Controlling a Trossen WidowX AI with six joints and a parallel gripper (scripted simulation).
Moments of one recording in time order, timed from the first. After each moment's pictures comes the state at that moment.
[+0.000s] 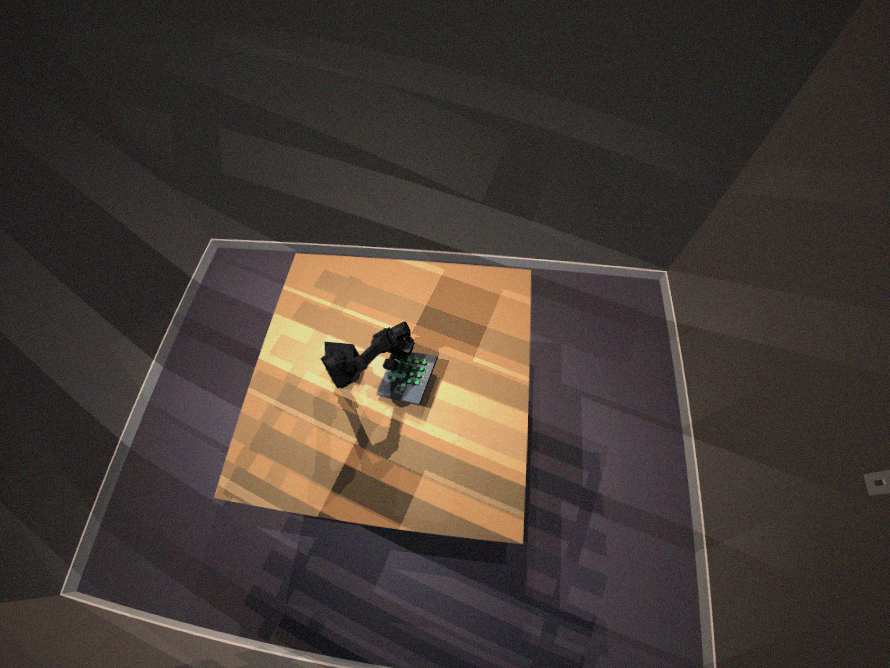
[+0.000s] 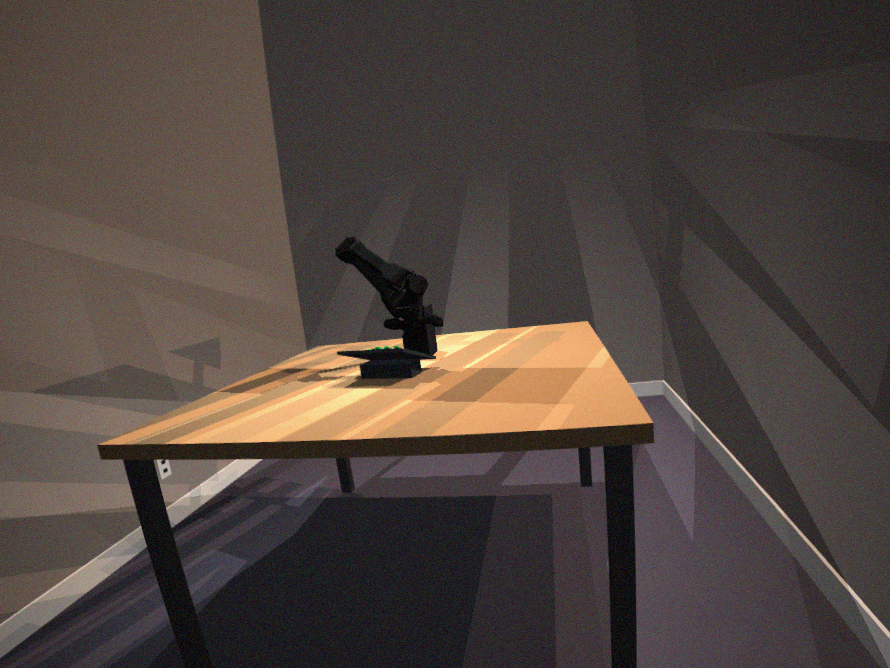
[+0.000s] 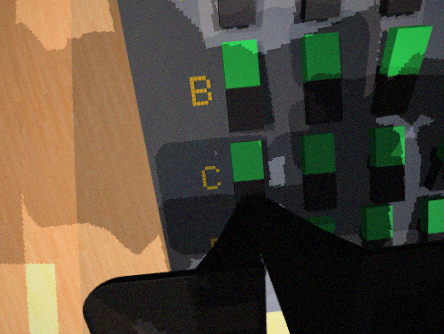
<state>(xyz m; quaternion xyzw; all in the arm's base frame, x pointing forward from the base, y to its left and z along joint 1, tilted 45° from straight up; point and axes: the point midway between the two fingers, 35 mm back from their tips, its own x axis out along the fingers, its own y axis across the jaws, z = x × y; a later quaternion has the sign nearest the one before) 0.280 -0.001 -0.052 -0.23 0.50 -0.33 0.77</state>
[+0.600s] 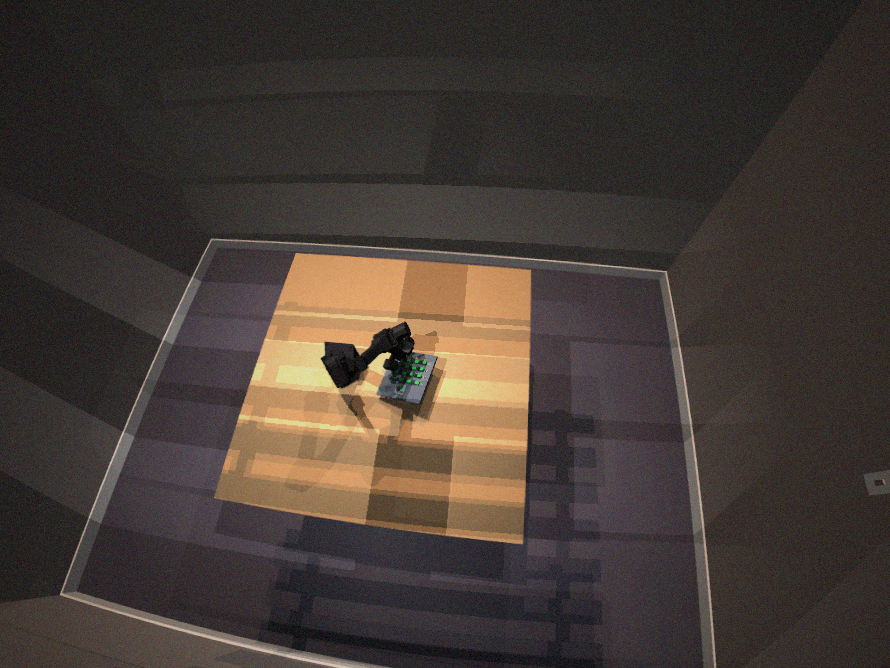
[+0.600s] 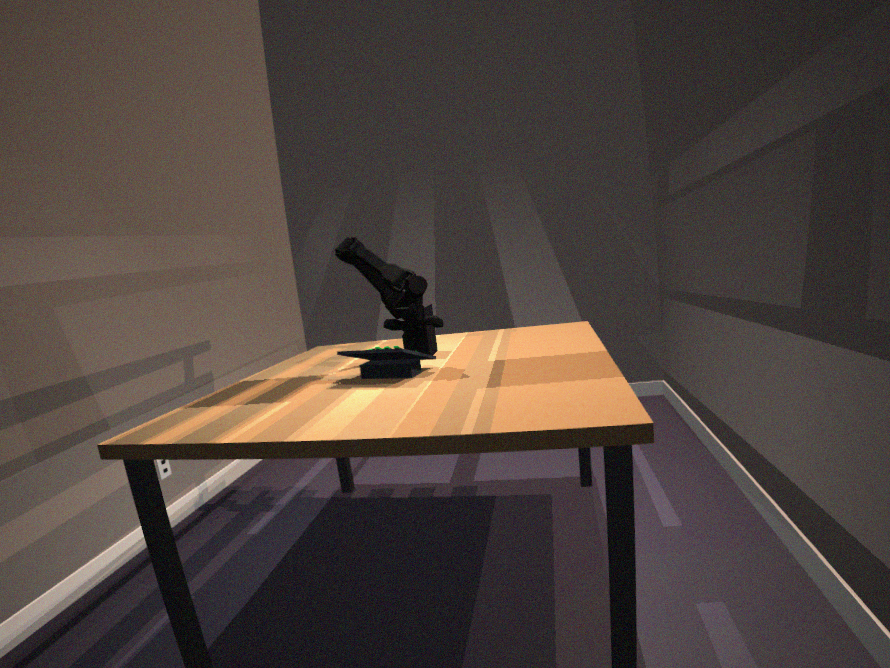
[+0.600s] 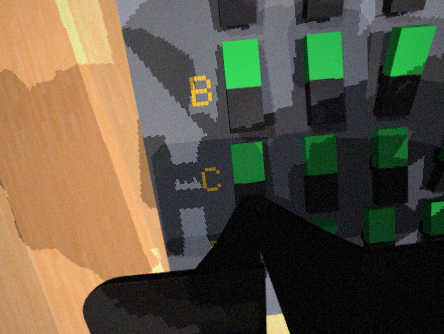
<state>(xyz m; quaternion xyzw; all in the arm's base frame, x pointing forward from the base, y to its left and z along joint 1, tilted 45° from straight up) 0.281 -0.002 -0.053 -0.23 0.50 -0.33 0.77</state>
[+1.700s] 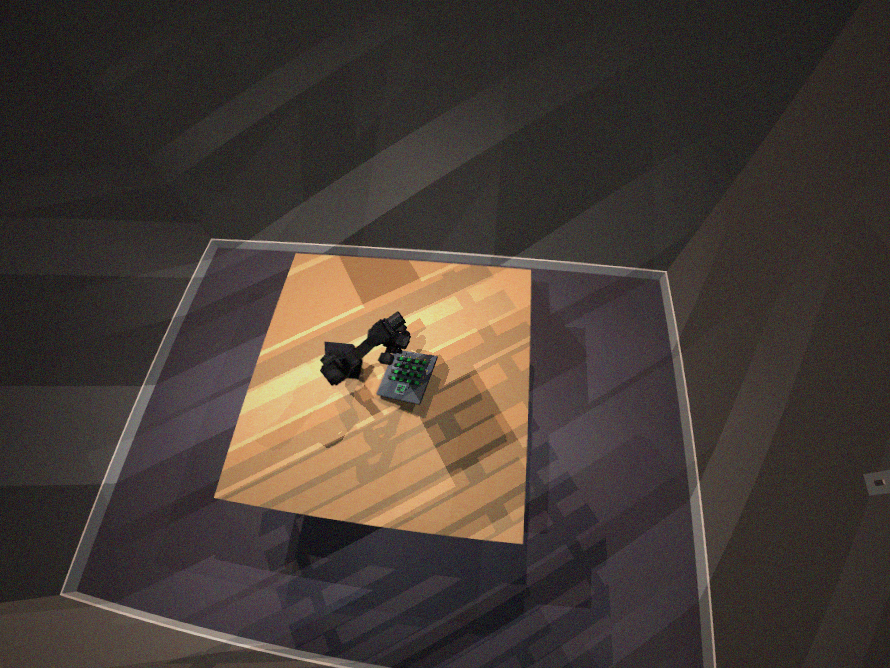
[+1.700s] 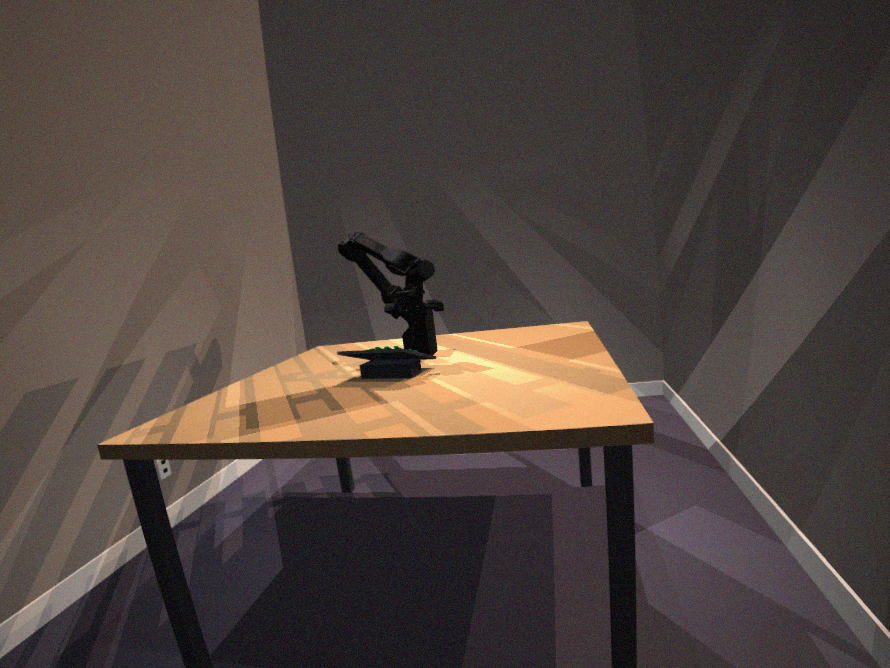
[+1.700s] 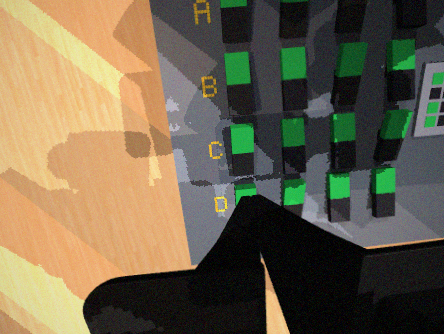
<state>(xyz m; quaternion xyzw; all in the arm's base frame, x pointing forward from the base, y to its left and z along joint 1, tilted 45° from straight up) 0.270 0.038 -0.023 -0.23 0.50 -0.32 0.77</state>
